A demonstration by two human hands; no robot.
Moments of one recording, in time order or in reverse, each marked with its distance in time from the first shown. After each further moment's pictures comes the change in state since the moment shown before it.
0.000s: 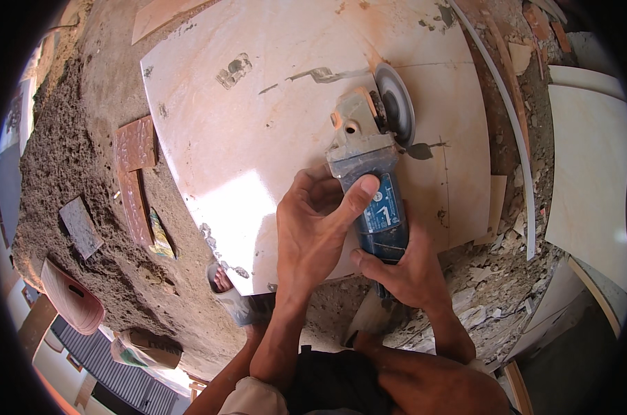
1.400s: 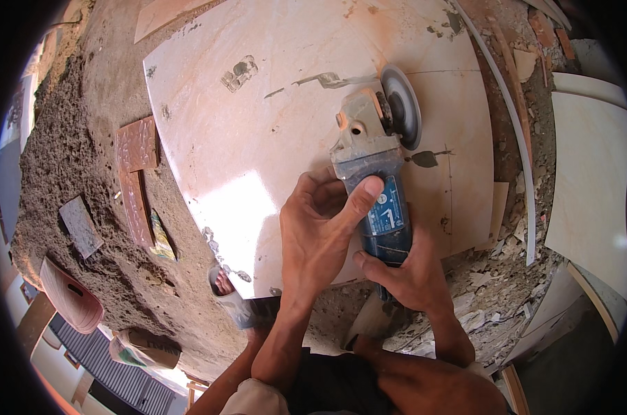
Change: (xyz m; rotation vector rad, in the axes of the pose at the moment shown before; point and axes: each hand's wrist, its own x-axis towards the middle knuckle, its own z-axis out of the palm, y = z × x) left_hand 0.005 0.002 0.000 -0.080 0.001 -0.021; right_hand 0.008 0.000 0.001 0.019 -0.017 -0.032
